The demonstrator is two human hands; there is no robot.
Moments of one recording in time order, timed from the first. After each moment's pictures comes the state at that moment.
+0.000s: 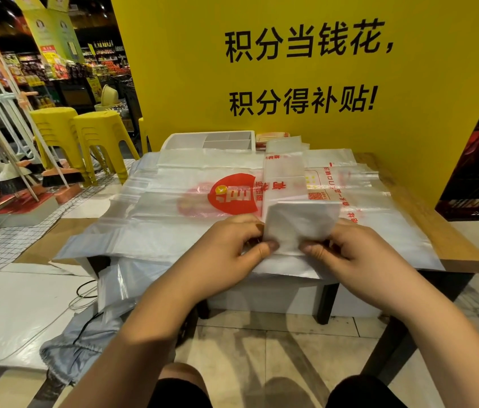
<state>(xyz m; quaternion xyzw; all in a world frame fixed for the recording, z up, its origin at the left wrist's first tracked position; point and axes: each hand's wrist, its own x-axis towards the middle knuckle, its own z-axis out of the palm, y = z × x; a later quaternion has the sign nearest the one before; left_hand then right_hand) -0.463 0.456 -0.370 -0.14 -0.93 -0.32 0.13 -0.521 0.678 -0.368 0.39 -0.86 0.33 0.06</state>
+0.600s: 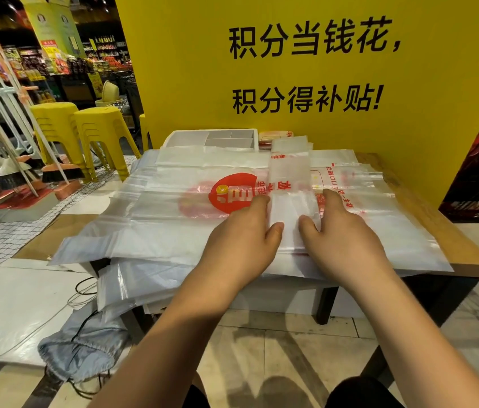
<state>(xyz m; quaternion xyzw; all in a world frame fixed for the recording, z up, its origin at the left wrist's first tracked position) -0.481 0.485 -0.367 0.02 -0.95 -0.24 0.19 -0.529 0.632 -0.362 0.14 -0.94 0.29 0.08</state>
